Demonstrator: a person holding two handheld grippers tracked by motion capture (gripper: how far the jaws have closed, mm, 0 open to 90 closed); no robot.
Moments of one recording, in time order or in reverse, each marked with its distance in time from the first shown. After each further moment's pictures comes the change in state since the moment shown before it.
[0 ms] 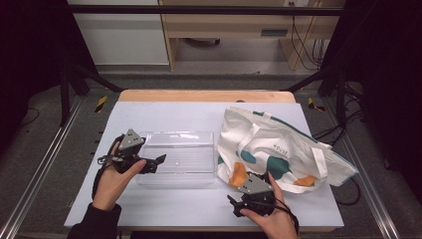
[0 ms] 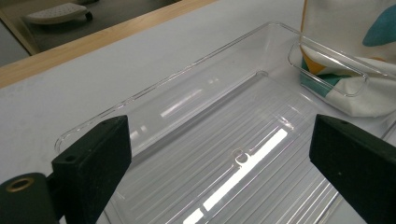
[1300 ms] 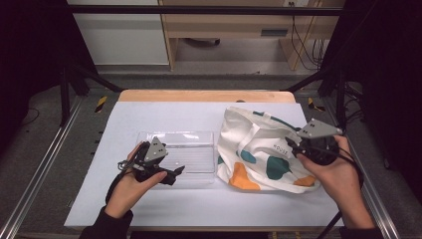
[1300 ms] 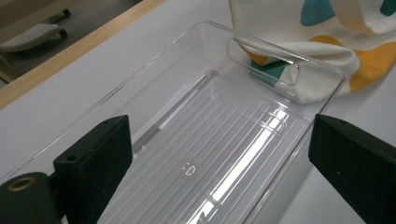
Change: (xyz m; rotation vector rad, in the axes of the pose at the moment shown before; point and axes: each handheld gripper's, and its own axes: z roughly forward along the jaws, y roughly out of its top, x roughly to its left) left arm -0.056 0.017 0.012 0.055 -0.062 0.195; right arm -0.156 0.057 -0.096 0.066 -0.249 0.005
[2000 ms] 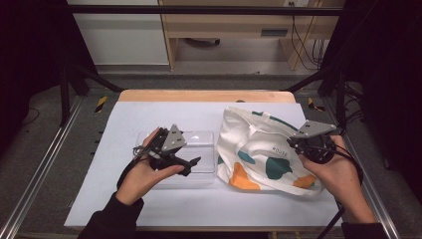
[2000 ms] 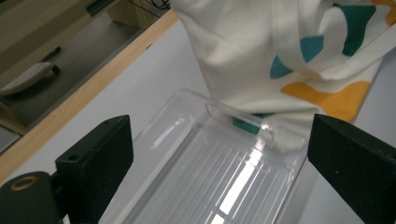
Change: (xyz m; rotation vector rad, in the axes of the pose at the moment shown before) left arm -0.013 0.074 0.008 -0.042 -0.044 0.140; right arm 0.003 -0.005 0.005 0.067 0.116 -0.034
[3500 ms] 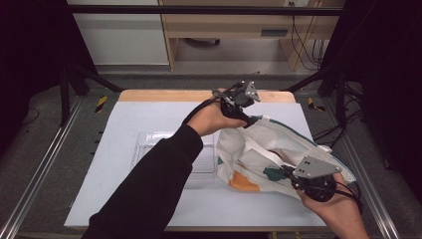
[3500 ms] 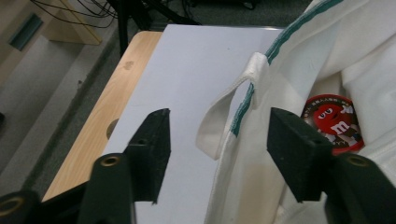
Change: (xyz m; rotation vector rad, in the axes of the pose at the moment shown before) left arm 0.016 0.149 0.125 0.116 -0.209 0.192; right arm 0.059 -0.038 -0.027 -0.112 0.099 -0.048
